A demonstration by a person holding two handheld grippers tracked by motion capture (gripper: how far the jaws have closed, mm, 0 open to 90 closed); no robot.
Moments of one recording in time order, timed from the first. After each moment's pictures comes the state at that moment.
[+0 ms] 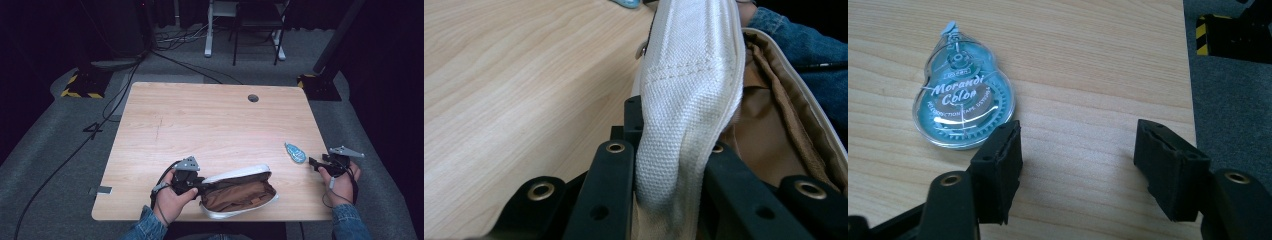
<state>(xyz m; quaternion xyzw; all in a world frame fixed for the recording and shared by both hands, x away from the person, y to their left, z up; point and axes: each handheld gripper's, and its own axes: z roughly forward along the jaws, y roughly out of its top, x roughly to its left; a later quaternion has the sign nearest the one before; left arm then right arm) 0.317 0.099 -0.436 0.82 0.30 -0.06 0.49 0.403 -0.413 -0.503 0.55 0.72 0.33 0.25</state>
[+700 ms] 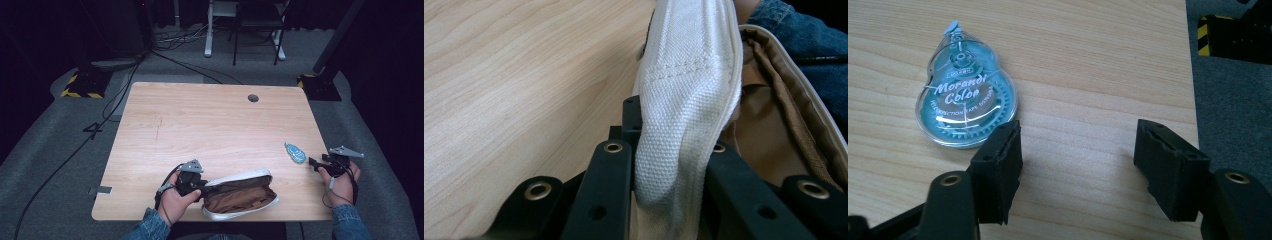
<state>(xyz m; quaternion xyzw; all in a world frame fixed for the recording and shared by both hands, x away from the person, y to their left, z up) 0.324 0.093 -0.458 0.82 0.30 -0.08 0.48 0.403 -0.412 -0.503 0.55 0.73 0.33 0.25</state>
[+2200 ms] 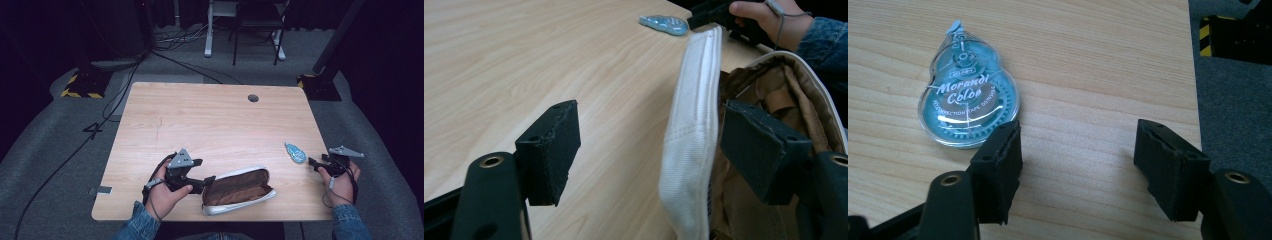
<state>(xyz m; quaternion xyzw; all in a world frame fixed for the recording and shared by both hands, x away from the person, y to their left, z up) 0.328 0.122 -0.421 0.81 0.30 0.07 0.50 0.403 -0.412 -0.503 0.54 0.73 0.34 0.25</state>
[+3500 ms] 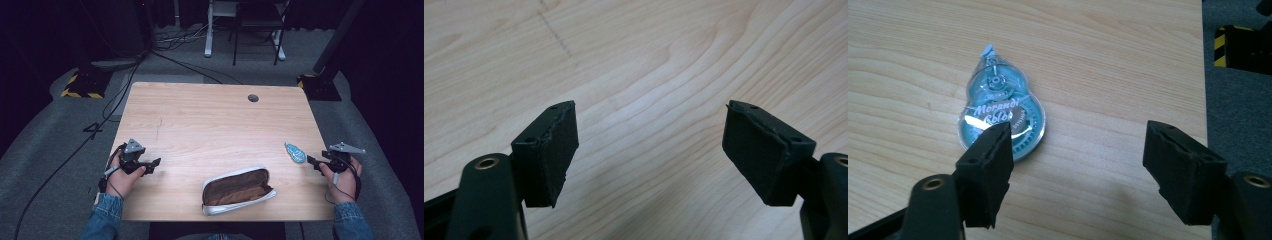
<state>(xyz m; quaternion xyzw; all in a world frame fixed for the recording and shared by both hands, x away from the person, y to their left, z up) 0.384 0.261 -0.487 0.80 0.45 0.16 0.36 0.405 -0.406 -0.485 0.52 0.74 0.35 0.24</state>
